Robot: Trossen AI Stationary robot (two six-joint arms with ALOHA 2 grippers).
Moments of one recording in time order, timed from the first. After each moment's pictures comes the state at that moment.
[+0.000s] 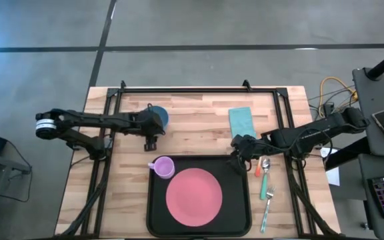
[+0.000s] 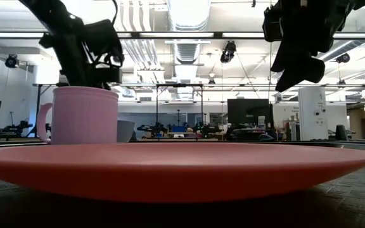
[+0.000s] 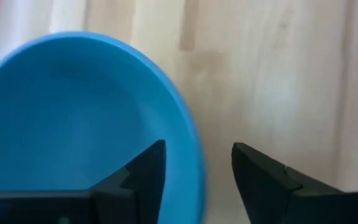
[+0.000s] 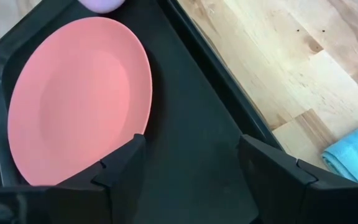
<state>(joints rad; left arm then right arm) 0.26 1.28 0.67 -0.47 -0.18 0.20 0.22 1.23 0.78 -0.45 0.11 0.81</state>
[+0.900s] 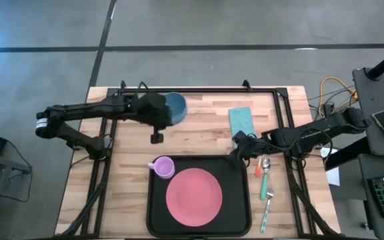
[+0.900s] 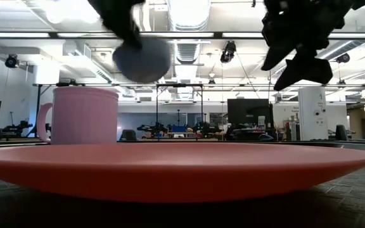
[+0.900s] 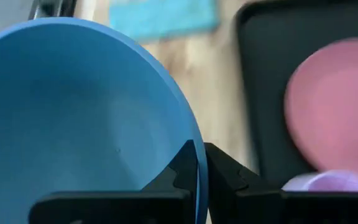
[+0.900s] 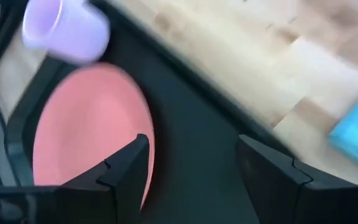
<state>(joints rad) 0.16 1.28 1.26 -0.77 0.01 0.23 0.19 1.22 0.78 -0.44 0.16 1.08</state>
